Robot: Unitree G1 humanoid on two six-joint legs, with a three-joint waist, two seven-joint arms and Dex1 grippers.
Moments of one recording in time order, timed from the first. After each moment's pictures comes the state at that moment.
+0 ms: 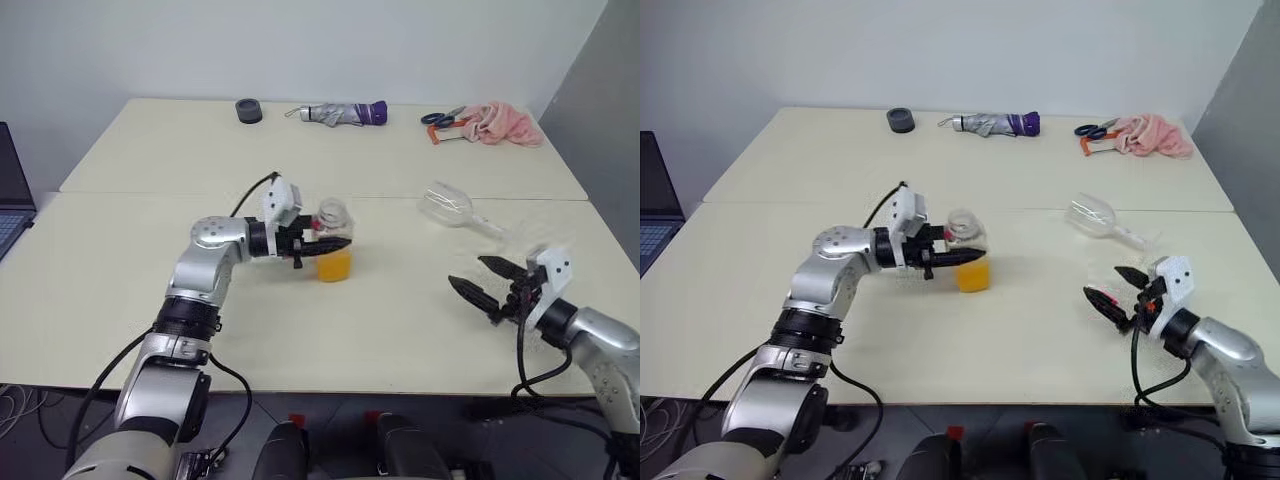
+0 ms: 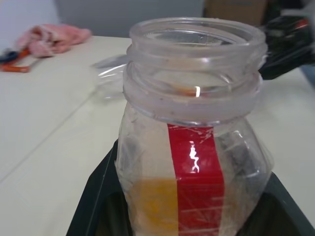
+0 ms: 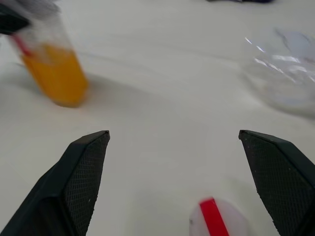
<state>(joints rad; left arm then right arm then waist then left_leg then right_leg) -0.73 0.42 -0.03 0.38 -0.29 0.19 -1.13 -0.07 -0.64 -0.23 -0.38 0.60 0.55 0.70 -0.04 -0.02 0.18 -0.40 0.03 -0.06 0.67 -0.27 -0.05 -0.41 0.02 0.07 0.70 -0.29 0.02</state>
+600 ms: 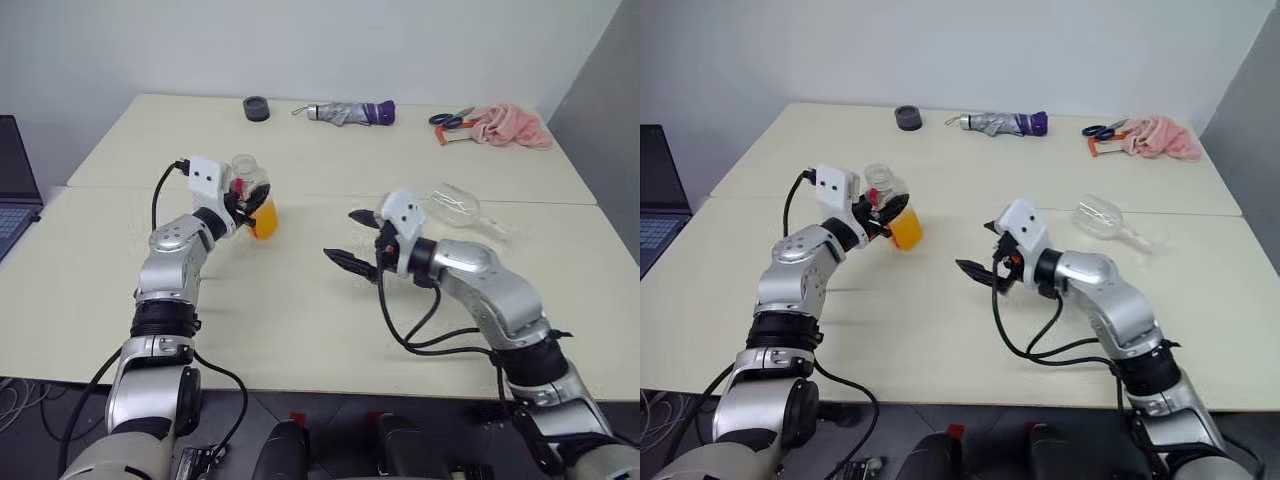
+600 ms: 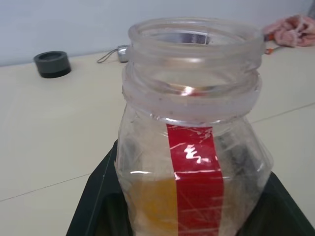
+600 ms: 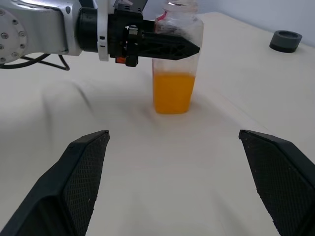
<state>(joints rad) -0.74 0.44 0.16 0.53 -0.21 0.20 -0.52 -0.62 -0.33 0.27 -0.17 0.30 0.60 0.59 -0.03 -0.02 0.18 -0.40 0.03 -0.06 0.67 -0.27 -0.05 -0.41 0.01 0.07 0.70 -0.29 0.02</state>
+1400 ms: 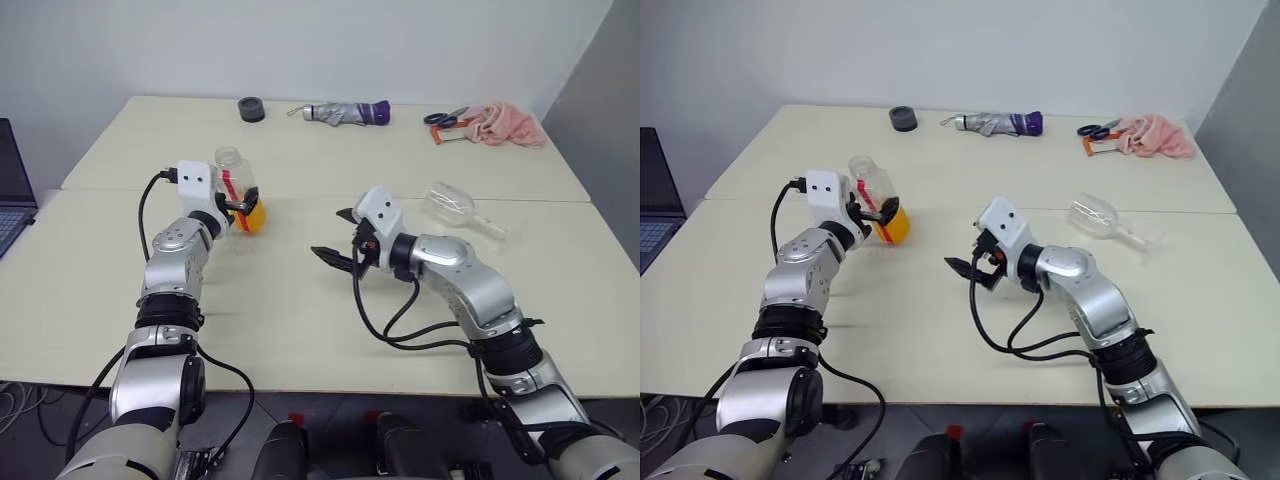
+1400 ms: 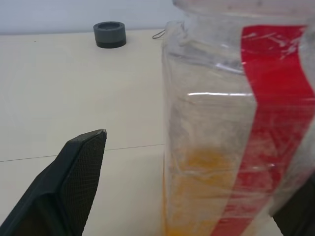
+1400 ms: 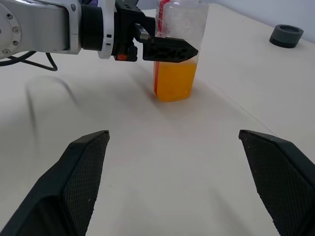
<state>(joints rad) -0.79 0.42 0.19 0.68 -0.20 0.17 -0.34 -0.65 -0.27 0.30 -0.12 0.22 0.60 0.61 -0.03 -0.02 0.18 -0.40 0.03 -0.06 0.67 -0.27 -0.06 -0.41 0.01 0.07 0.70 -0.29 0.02</state>
